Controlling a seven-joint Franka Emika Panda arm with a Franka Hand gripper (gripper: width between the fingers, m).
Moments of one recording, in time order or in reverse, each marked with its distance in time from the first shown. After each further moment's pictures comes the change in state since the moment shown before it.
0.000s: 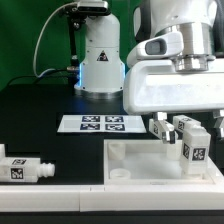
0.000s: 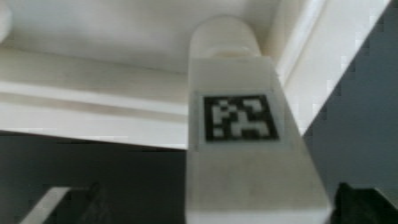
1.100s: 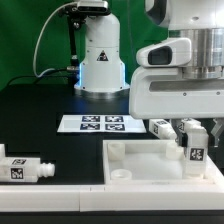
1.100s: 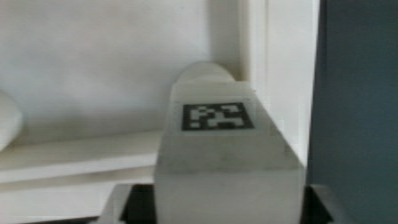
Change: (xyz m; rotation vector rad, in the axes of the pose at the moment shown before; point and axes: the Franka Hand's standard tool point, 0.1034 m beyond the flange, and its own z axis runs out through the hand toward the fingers) arm 0.000 -0.005 0.007 -0.004 -0.224 0.298
